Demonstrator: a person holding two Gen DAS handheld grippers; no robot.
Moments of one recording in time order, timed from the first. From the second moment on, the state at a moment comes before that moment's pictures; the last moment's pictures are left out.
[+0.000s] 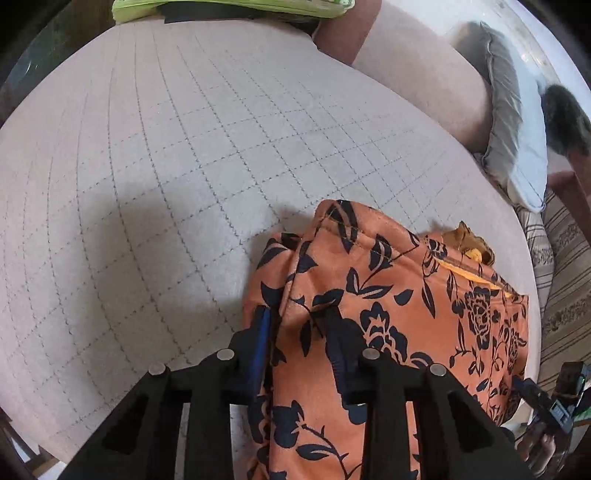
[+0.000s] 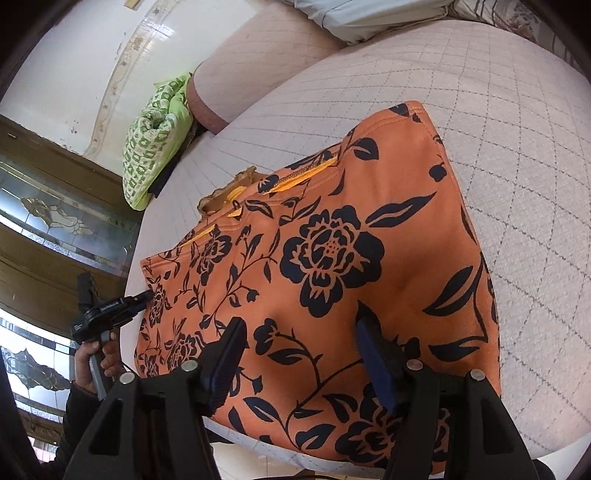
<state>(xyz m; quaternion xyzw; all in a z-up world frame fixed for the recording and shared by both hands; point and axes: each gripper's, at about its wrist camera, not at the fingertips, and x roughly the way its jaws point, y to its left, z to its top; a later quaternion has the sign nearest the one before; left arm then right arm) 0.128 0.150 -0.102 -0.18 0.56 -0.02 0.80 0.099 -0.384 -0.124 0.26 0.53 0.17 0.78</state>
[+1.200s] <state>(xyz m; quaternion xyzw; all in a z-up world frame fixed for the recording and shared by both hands) 0.164 0.118 -0.113 -0.09 0.53 0.07 0.84 0.226 -0.425 -0.153 0.37 0.53 0.12 0.75</state>
